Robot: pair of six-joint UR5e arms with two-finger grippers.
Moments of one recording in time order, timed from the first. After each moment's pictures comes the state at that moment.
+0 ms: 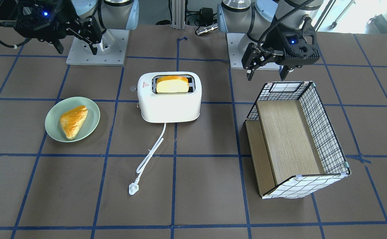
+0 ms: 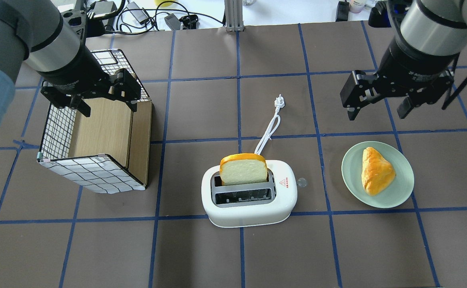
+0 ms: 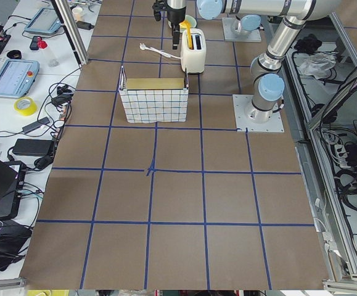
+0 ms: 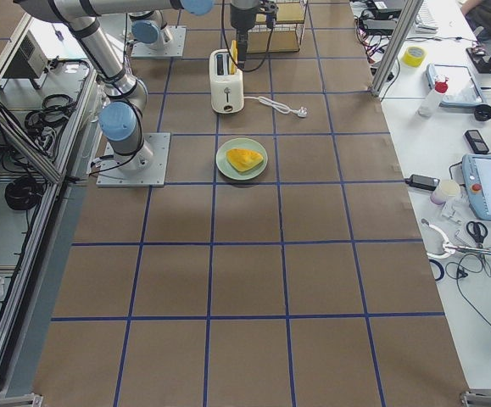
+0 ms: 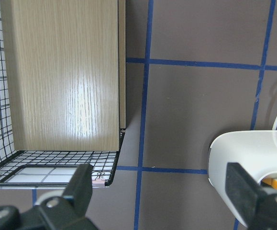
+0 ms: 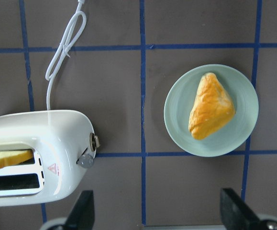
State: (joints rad) left arm -1.58 -1.47 -1.66 -1.52 1.57 -0.08; right arm 1.55 -1.77 1.66 -1.38 -1.57 -0.01
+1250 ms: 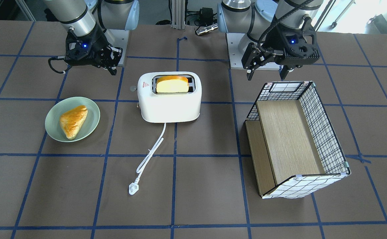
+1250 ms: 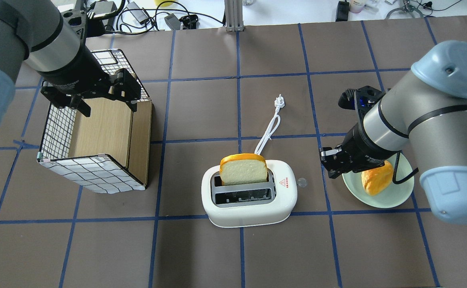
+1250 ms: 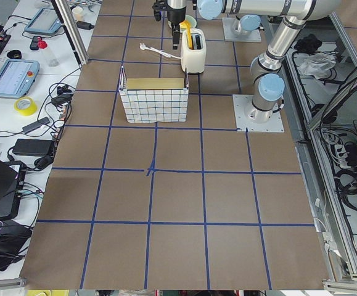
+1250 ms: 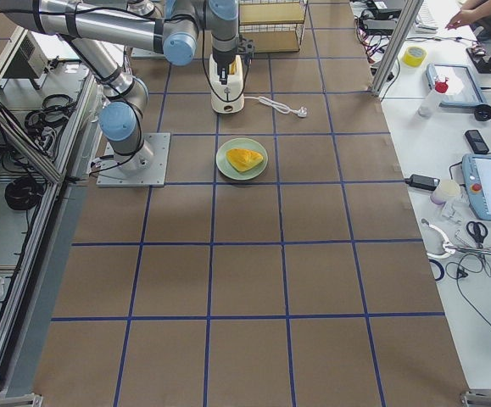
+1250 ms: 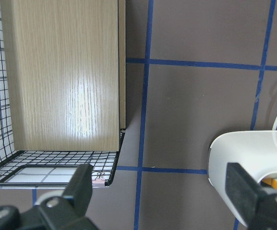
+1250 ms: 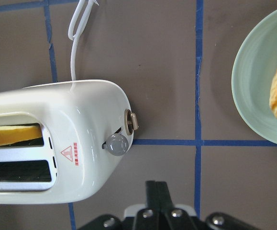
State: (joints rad) left arm -1.58 -1.47 -1.66 -1.52 1.57 -0.08; right arm 1.53 -1.85 2.09 -1.77 -1.35 -0.01
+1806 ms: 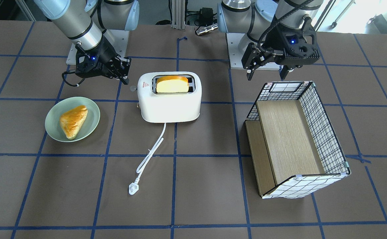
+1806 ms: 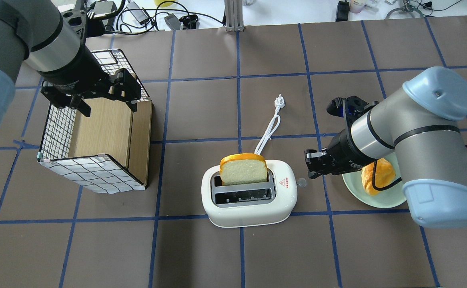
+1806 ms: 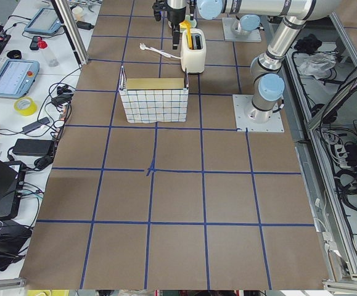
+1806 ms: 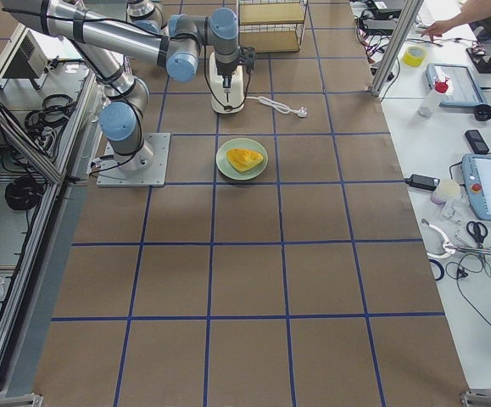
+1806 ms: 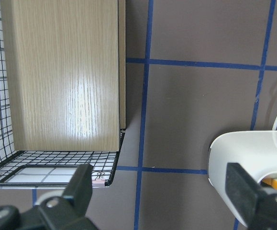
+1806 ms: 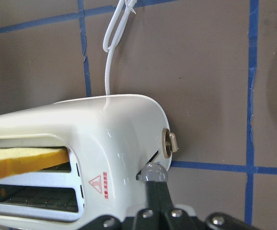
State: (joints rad) left arm -1.58 -1.47 -1.66 -1.52 1.57 -0.08; right arm 1.52 -1.82 2.16 -1.89 -1.21 -0.01
